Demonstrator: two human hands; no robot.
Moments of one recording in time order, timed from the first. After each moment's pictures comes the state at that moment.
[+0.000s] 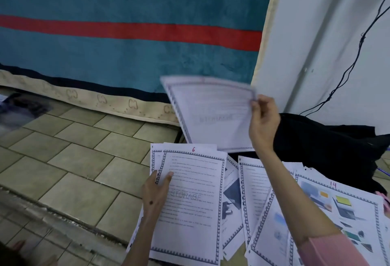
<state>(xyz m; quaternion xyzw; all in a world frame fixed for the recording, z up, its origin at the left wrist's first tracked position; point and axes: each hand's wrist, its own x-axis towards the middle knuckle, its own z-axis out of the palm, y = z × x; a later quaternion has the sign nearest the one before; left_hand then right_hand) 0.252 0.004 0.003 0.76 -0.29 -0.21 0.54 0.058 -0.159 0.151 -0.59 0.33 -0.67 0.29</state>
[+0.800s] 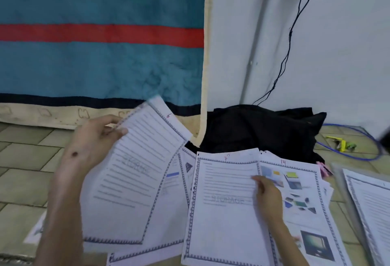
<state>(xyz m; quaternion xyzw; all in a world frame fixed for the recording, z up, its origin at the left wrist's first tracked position) 0.251 -0.003 0.217 0.75 -0.53 -0.17 0.36 -0.100 -0.076 -0.014 -0.59 0.69 -0.36 0.21</state>
